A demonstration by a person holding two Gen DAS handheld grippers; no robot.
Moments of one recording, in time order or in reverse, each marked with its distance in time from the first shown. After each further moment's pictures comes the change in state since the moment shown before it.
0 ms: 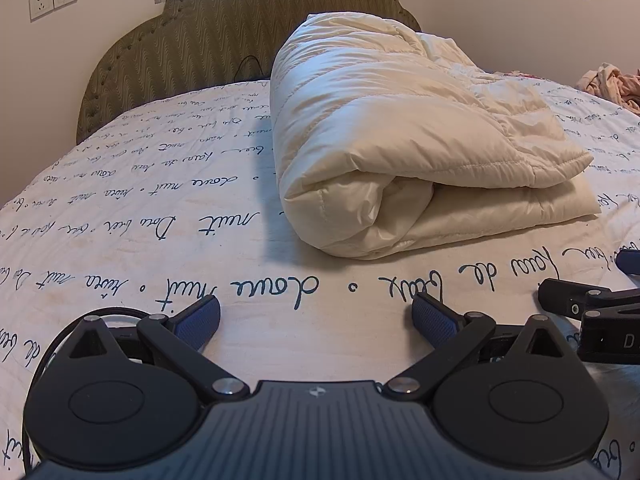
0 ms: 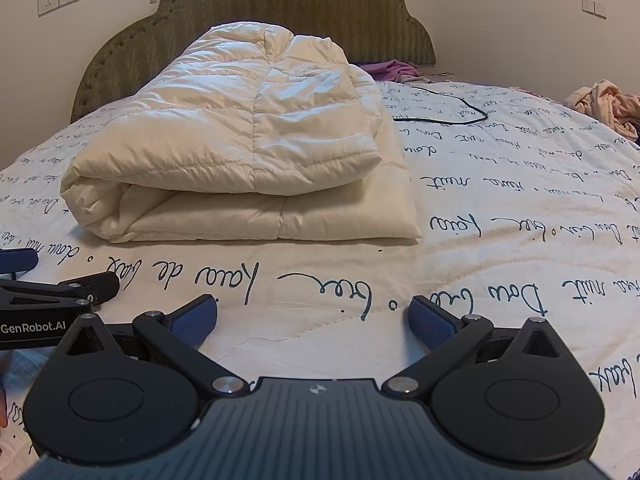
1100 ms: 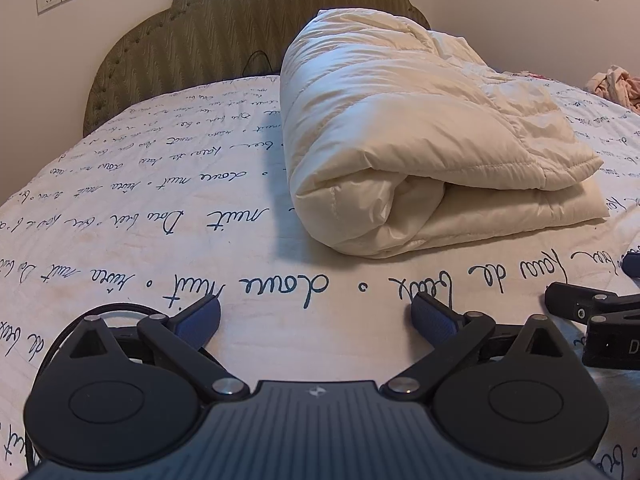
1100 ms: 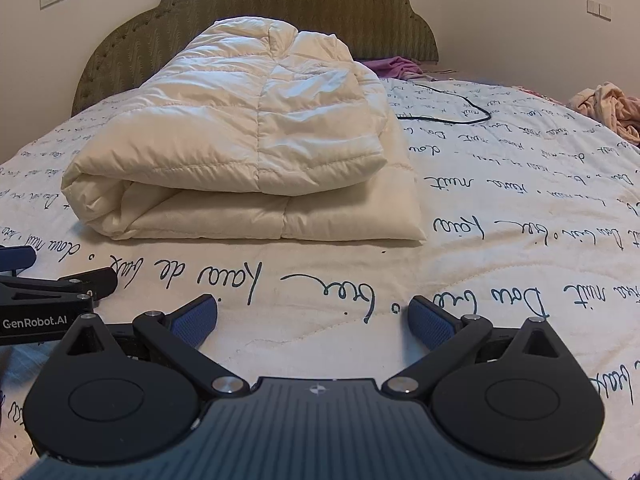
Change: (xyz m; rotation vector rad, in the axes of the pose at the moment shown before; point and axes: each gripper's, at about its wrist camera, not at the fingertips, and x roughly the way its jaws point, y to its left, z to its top) left arm 0.002 0.003 0.001 -0.019 0.013 0.020; right arm 0.001 0.002 0.004 -0.019 0.018 -0.005
